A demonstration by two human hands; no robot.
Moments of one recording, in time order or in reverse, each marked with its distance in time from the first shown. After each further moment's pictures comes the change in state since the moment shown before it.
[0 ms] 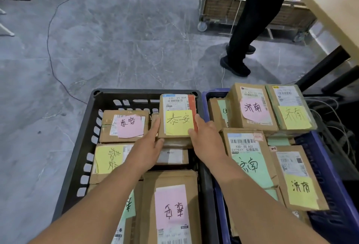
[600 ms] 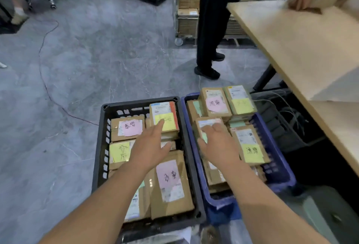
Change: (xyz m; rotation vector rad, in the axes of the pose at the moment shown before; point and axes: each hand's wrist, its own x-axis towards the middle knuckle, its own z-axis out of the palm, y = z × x) left_hand -0.136 0.096 -0.053 0.388 0.014 0.203; right_hand -0.174 -0.017 -0.115 -0.281 0.135 -0.003
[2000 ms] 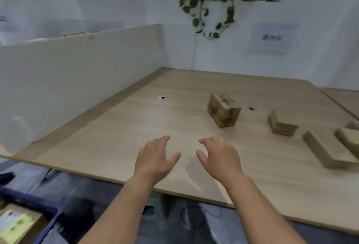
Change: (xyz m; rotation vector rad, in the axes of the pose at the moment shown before) left_hand -0.391 0.588 0.259 0.138 -0.196 1.136; right_hand -0.643 0.415 -0.138 -0.022 0.569 0.974
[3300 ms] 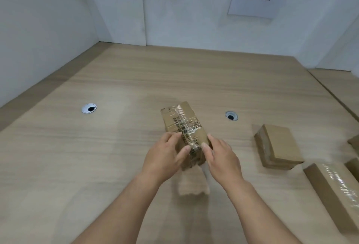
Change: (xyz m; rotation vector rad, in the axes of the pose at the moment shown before) left_hand 0.355 0.117 0.183 -0.194 -0.236 0.179; right_hand 0.273 0.254 0.089 0.282 -0.045 0.431
